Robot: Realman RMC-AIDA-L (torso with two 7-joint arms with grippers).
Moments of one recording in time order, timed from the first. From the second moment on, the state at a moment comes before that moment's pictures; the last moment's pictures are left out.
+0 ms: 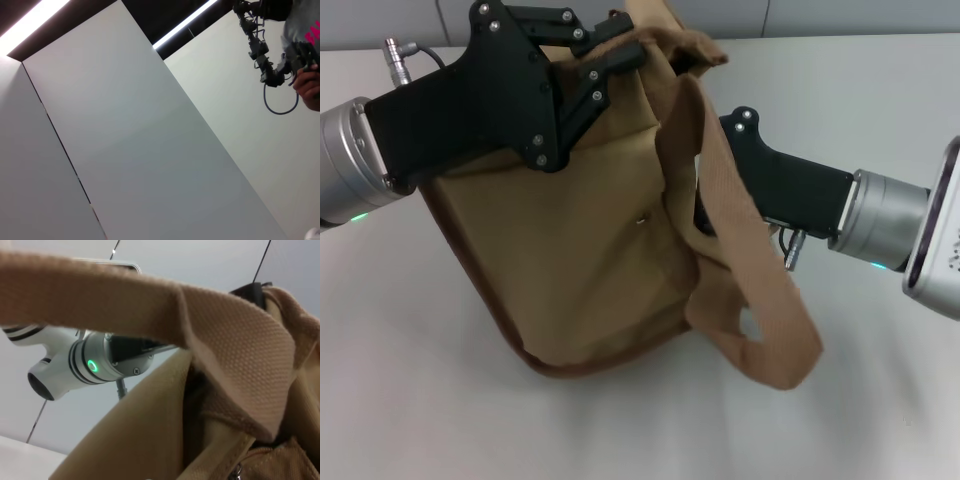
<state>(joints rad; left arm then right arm) -0.63 -2.07 0.73 0.41 1.49 1.90 -0.48 0.58 2.09 -1.44 -0.30 -0.96 -1.42 0.34</state>
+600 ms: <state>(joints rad) -0.64 -2.07 0.73 0.41 1.49 1.89 -0.48 0.56 2.09 -1.51 -0.33 -0.93 -1.39 0.34</state>
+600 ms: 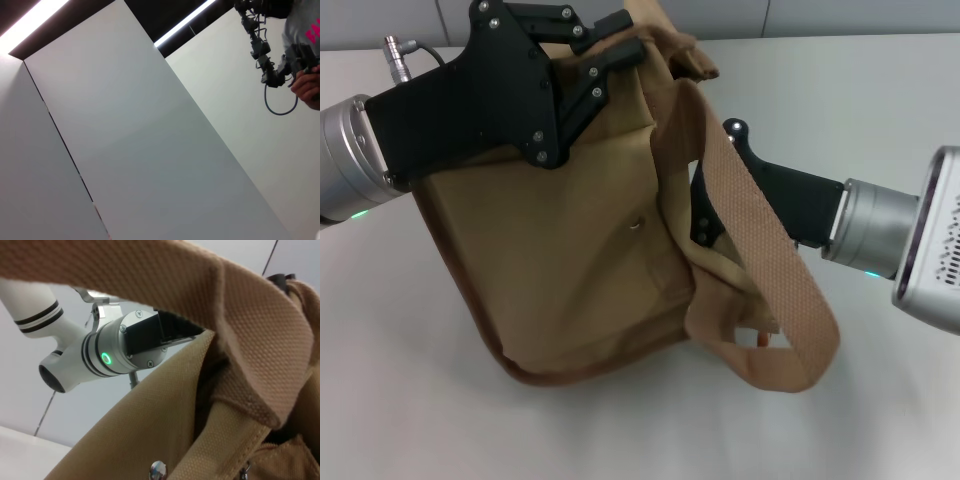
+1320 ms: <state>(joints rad) -0.64 -2.08 0.73 0.40 1.43 1.83 -0.48 0.24 2.08 -1.43 -0.35 -0.93 -1.52 0.29</state>
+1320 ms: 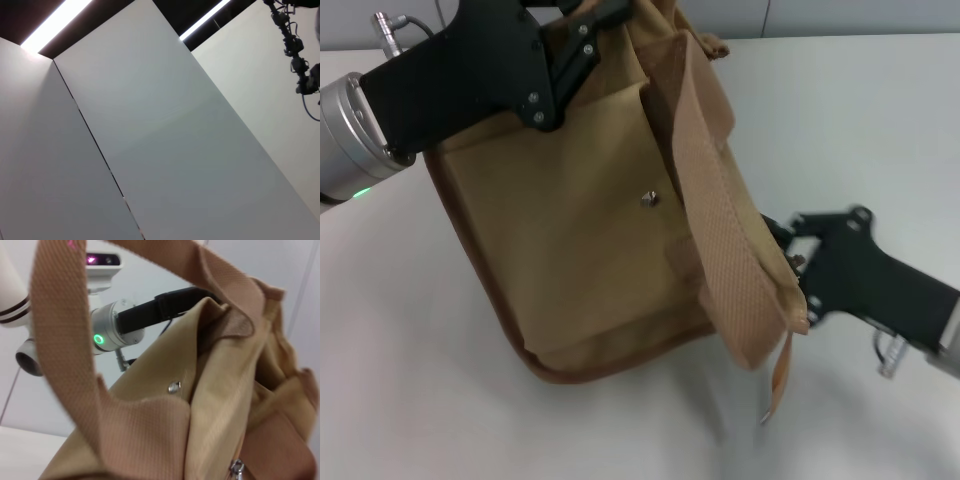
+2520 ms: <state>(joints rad) -0.56 -2.08 0.73 0.14 1.33 1.87 -0.37 0.13 2.08 -1.05 -0.23 -0.93 -1.73 0.31</state>
